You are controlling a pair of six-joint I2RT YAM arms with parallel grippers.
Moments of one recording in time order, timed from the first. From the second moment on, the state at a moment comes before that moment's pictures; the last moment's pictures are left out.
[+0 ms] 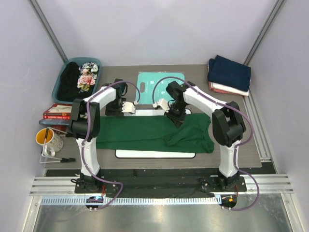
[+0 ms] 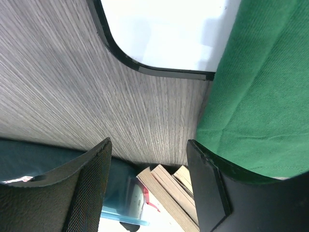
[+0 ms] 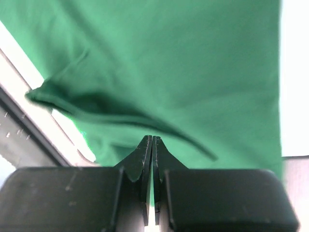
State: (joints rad) left arm -0.24 2.05 1.50 -0.86 -0.23 1.41; right arm 0.55 1.96 1.58 -1.14 -0.29 -0.66
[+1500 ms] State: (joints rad) left arm -0.25 2.09 1.56 -0.85 -0.22 1.41; right arm 0.59 1.73 1.21 -1.23 -0.31 -0.68
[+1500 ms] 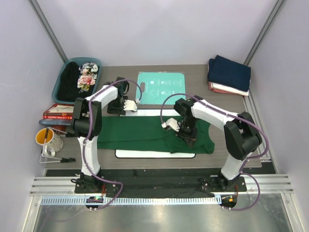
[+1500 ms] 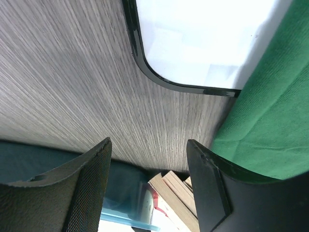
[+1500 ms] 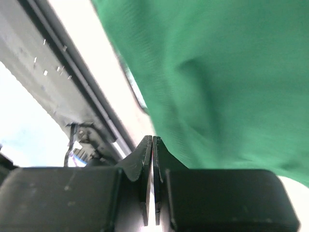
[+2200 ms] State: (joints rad) left arm -0.25 2.09 1.56 -0.86 -0.22 1.41; right arm 0.40 1.95 1.42 -0.99 0.02 -0.62
